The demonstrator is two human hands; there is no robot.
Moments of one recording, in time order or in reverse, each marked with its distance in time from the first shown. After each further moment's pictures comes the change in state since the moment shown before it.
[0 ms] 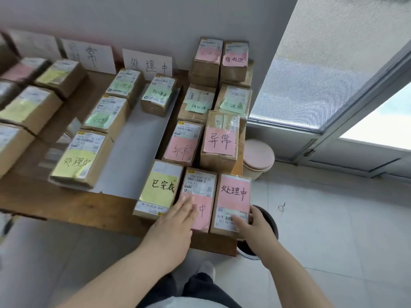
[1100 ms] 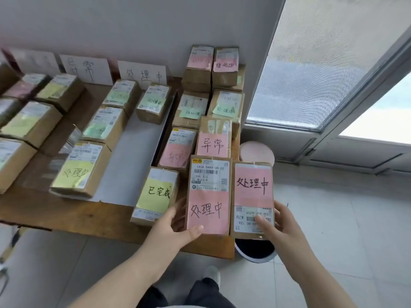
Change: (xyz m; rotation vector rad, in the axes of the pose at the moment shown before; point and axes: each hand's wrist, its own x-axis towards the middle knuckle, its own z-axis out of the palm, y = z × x) left_hand -0.012 0.014 -0.018 -1.452 0.125 -0.286; right_hand -0.034 -0.001 -0.053 0.343 0.025 -0.235
